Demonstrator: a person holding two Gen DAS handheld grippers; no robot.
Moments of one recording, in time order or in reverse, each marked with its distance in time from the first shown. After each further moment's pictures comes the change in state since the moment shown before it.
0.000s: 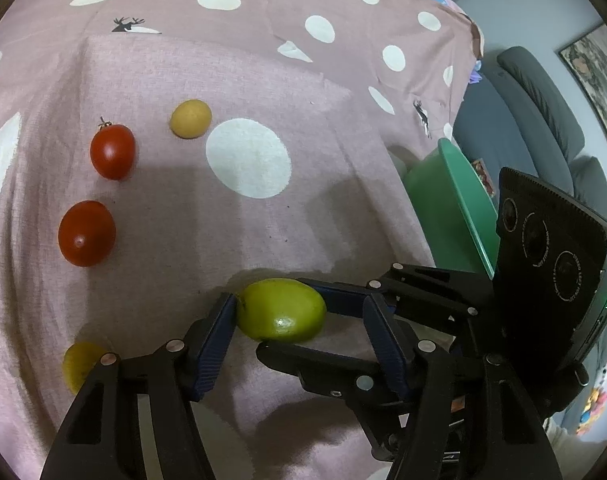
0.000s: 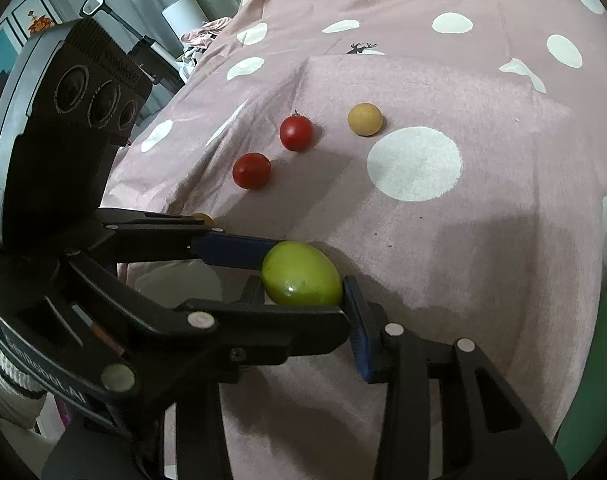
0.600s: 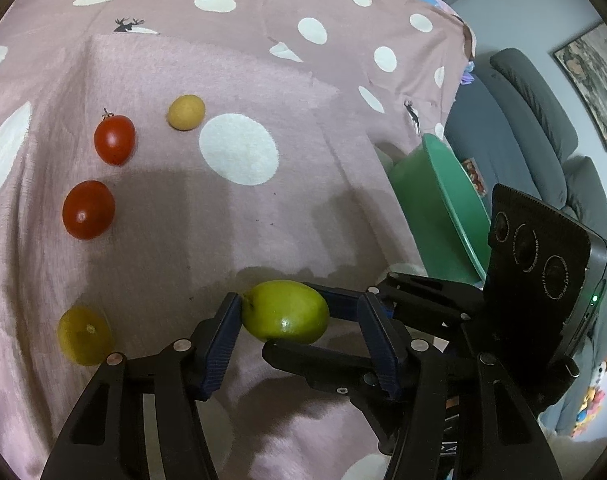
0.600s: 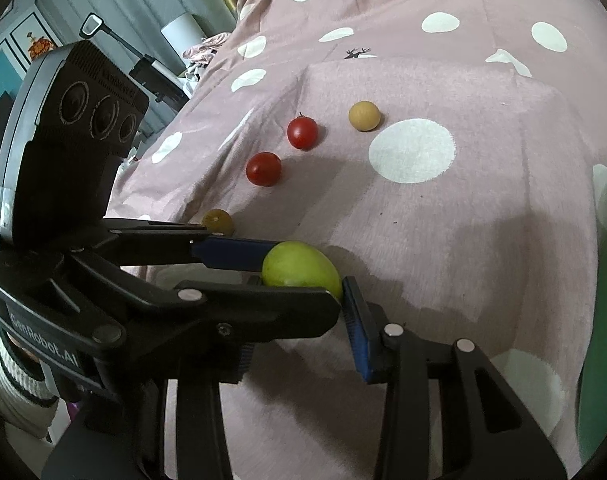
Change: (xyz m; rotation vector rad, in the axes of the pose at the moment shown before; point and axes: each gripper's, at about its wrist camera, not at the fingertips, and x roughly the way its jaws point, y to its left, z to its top) left arm -0.009 -0.008 -0.009 0.000 -0.009 -0.020; right arm -0.016 0.002 -0.017 0.055 -0.049 0.034
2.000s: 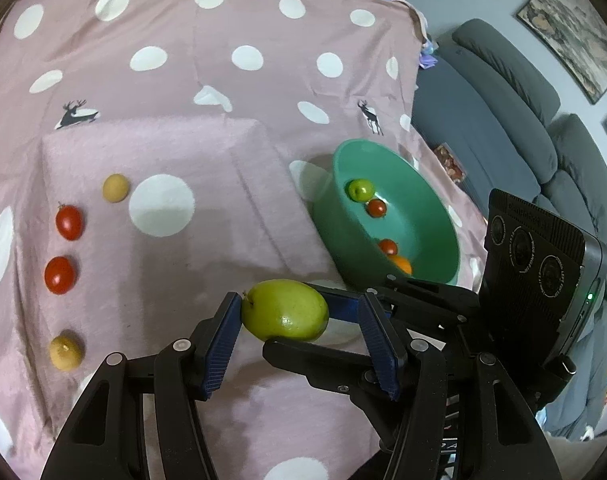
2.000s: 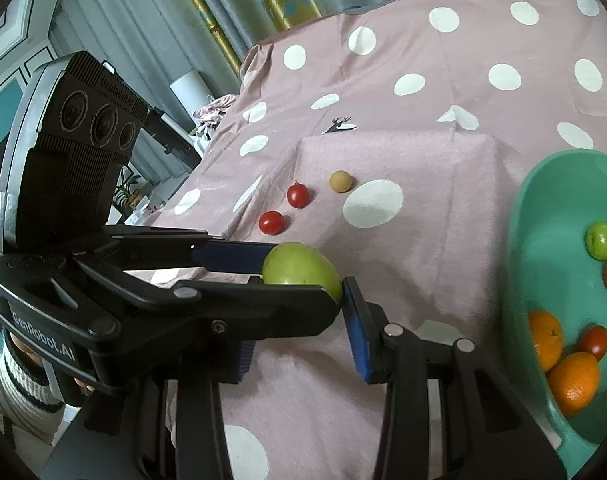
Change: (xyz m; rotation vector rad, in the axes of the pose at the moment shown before) left arm -0.017 -0.088 0.013 0.169 -0.033 0.050; right arm -0.083 -0.009 -0.018 0.031 -0.204 0.009
